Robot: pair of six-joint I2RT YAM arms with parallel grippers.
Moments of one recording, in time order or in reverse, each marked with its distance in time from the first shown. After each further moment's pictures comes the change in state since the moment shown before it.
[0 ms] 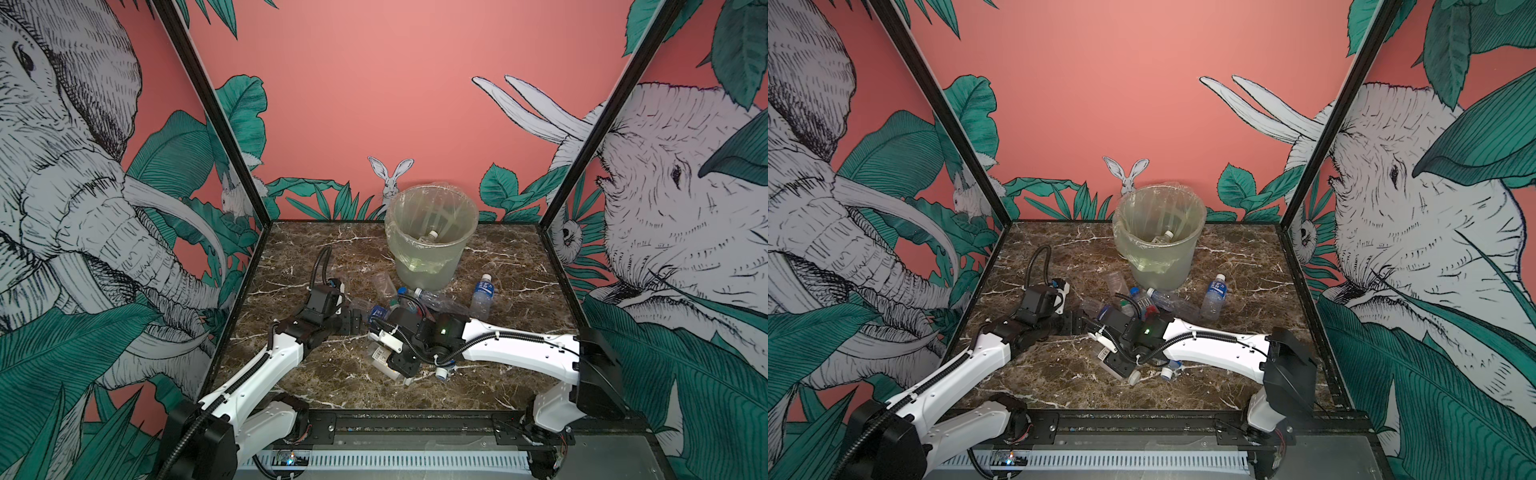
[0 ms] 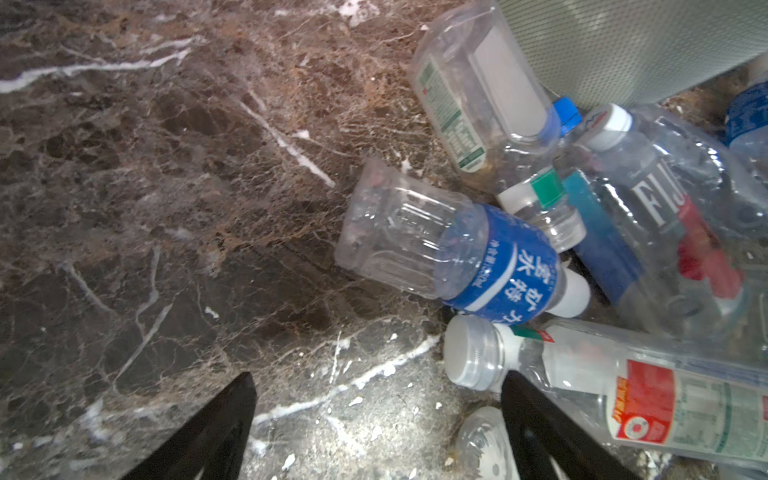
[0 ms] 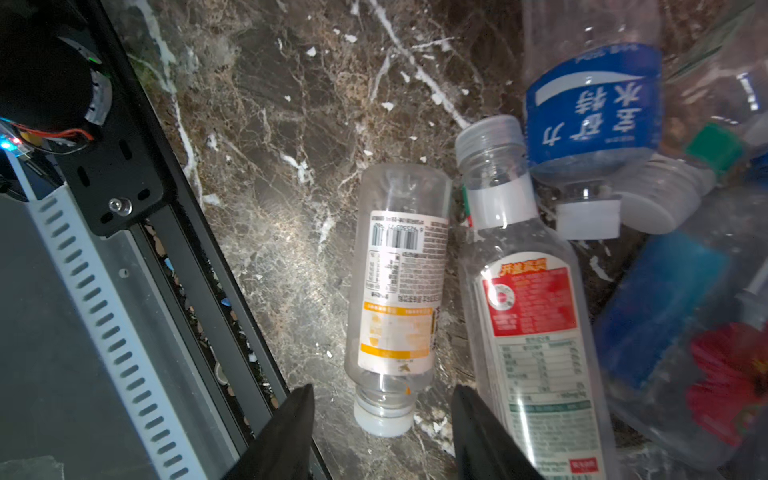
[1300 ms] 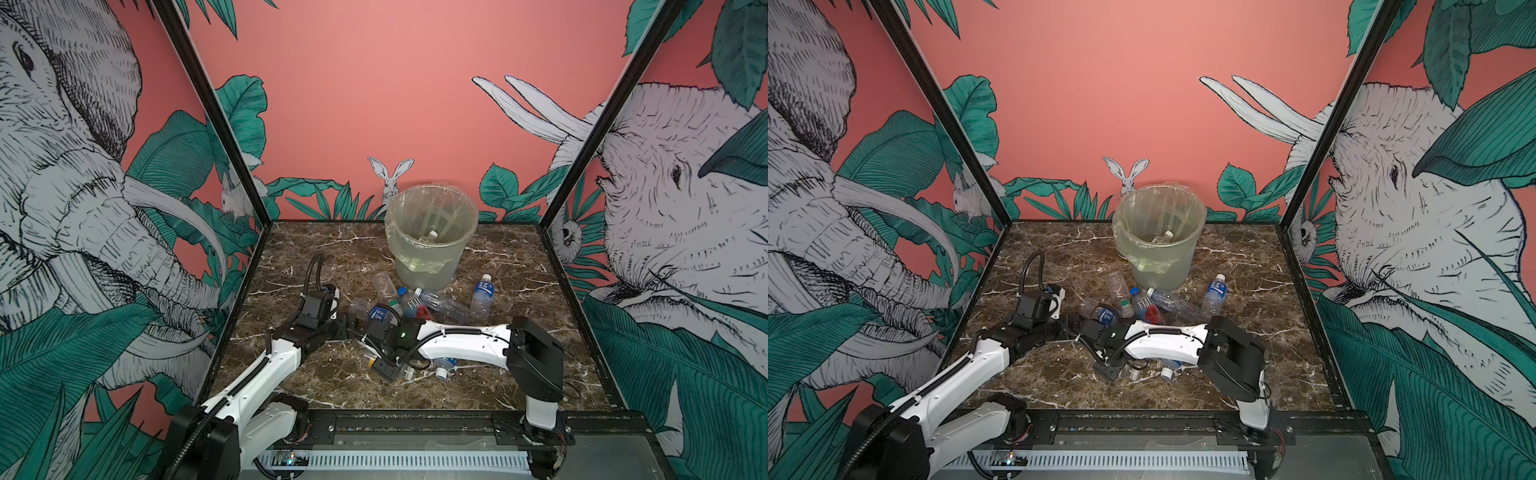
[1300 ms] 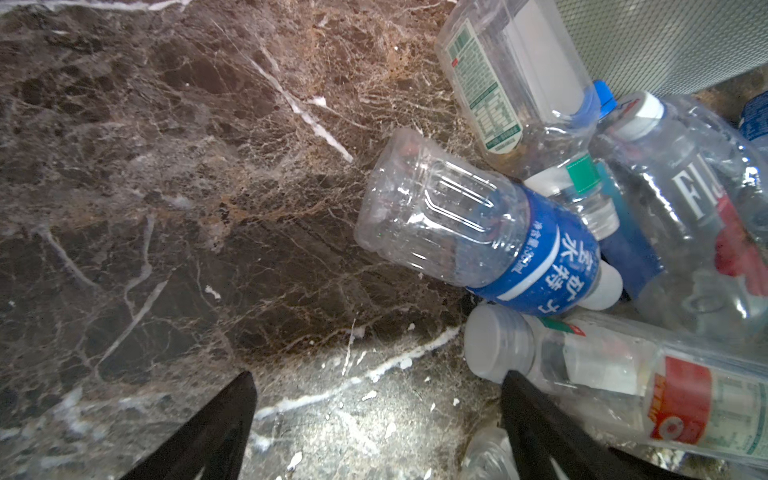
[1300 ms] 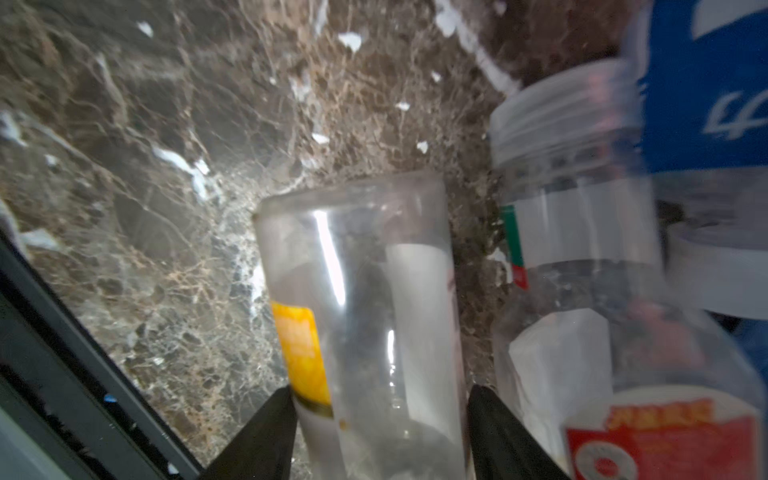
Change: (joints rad) left arm 0.029 -0.010 -0.061 0.051 0.057 0.000; right arm 0.009 0.299 0.111 -0.007 0.095 0.052
